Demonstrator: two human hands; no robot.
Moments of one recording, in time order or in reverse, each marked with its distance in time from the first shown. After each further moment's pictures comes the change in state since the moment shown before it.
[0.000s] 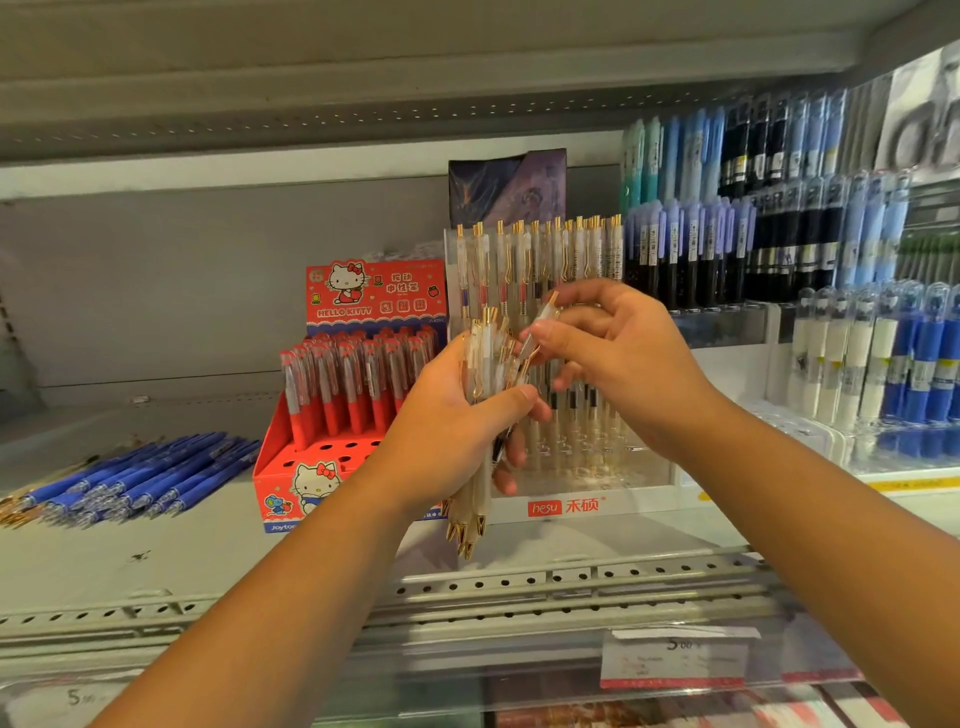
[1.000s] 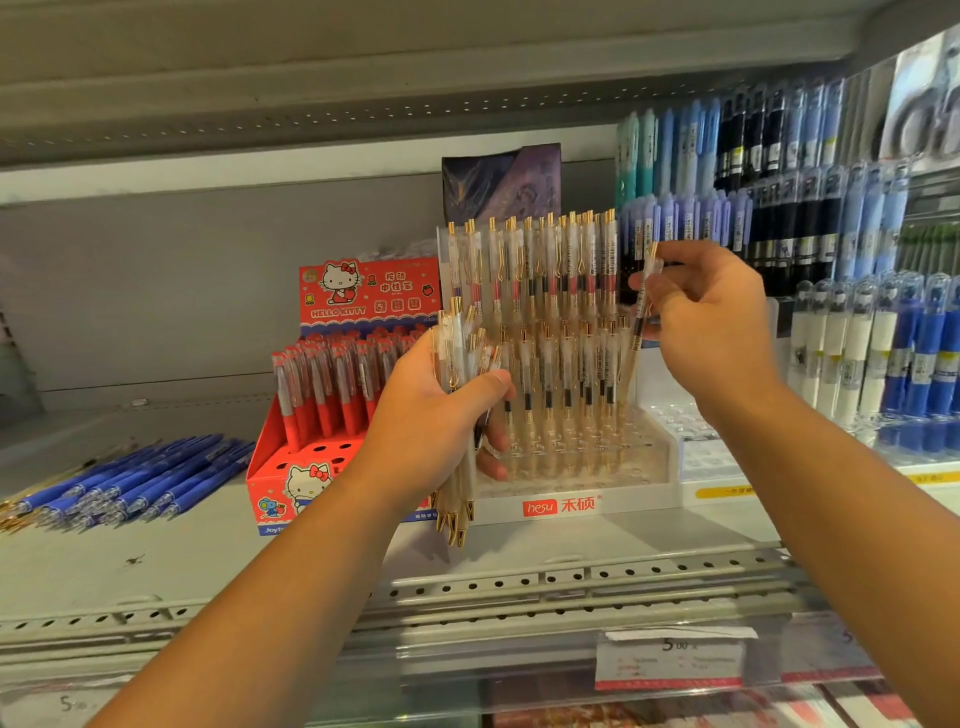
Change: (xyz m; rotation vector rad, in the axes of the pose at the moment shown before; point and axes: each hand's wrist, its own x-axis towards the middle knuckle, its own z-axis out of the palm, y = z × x) left_hand 0.002 -0.003 -0.005 0.046 0.166 -0.003; right_hand 0.015 0.007 -0.047 -0.310 0.460 -0.034
